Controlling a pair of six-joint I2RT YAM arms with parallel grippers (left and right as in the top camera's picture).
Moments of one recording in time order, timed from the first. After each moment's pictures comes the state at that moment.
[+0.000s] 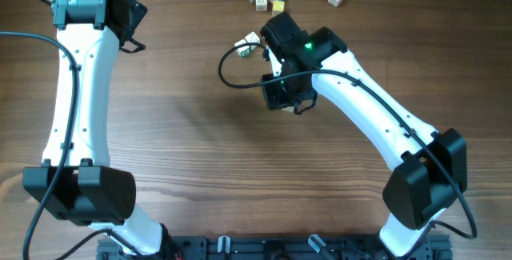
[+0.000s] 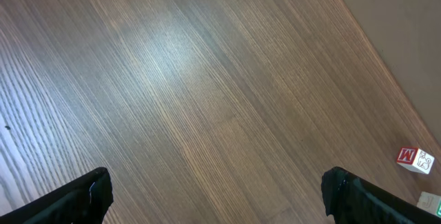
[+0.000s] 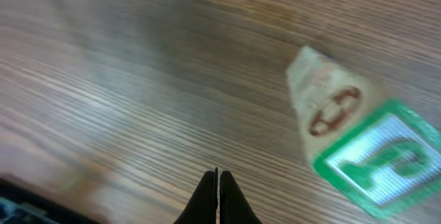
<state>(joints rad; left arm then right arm) -0.01 1.81 1.91 -1.23 -0.43 -0.96 0.59 1.88 1.66 -1.16 -0.18 0.33</state>
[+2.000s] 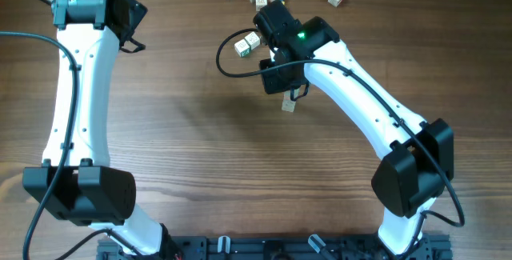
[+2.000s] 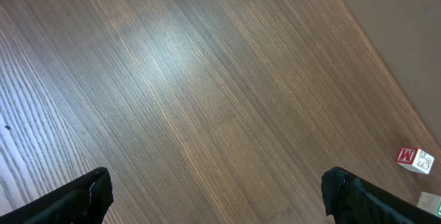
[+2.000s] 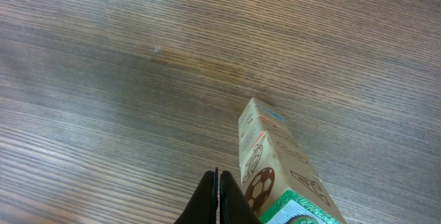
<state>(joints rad) -0.01 1.81 1.91 -1.23 -0.43 -0.96 0.59 1.96 1.79 -1.17 0.01 0.34</state>
